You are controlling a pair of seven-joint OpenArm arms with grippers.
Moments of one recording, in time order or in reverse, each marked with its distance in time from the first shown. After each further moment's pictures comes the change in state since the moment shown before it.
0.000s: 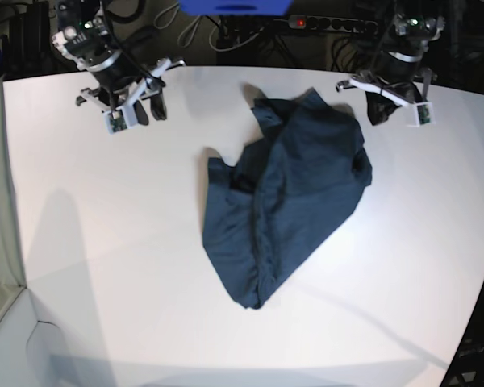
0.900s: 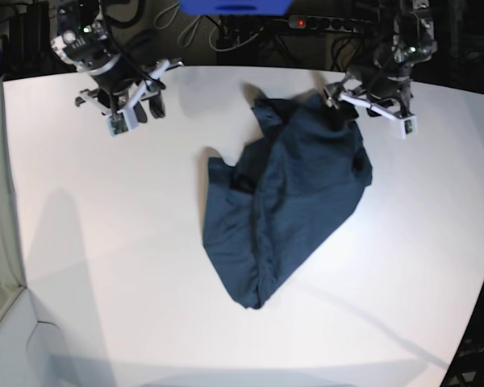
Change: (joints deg) left arm -8.9 0.2 0.3 -13.2 -9.9 -0.4 7.8; right arm 1.4 0.2 0.0 -0.1 0.0 0.0 -4.5
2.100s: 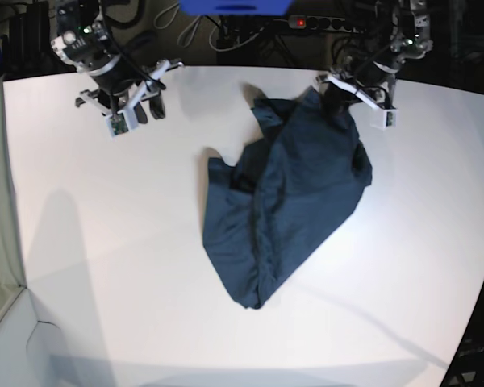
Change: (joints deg) left arm 0.5 0.3 -0.6 -5.1 -0.2 -15.5 0.7; right arm 0.1 0.0 0.0 0.0 0.0 0.0 0.0
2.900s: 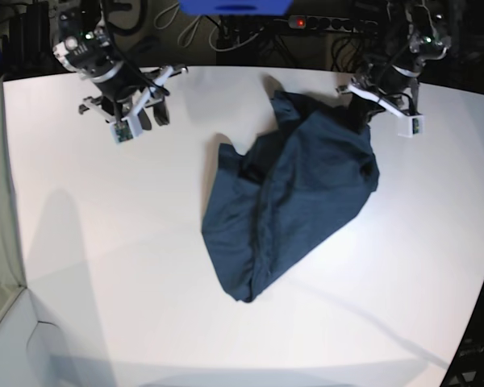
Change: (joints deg) left arm 0.5 3.4 -9.1 9.4 0.0 0.1 5.4; right arm 3.2 -0.1 -2.7 0.0 0.0 0.0 -2.1
